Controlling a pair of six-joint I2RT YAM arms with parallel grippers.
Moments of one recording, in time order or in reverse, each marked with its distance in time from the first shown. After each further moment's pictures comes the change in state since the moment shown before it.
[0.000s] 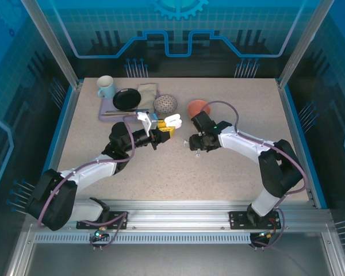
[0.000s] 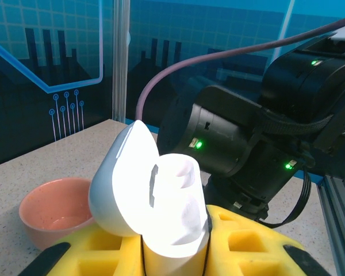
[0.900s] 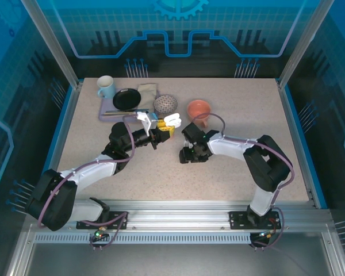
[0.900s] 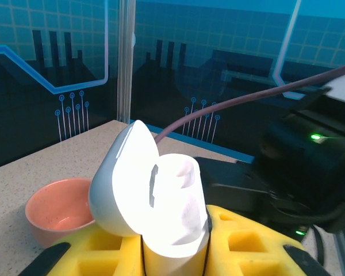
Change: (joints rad) left arm 0.000 -0.002 0.000 0.001 -0.019 0.001; right arm 0.116 0.080 -0.075 0.091 -0.175 0.079
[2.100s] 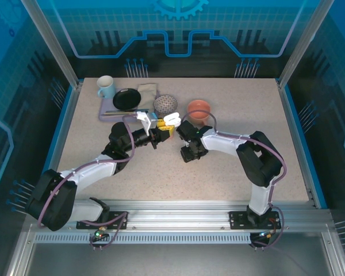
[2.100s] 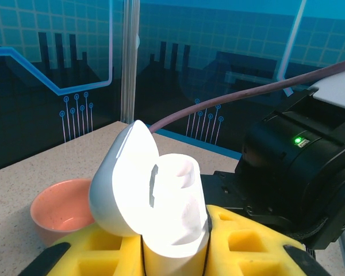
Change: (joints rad) left arm 0.000 -0.002 0.000 0.002 -0.014 0.000; right arm 0.004 0.110 0.146 -0.129 0.194 -0.279
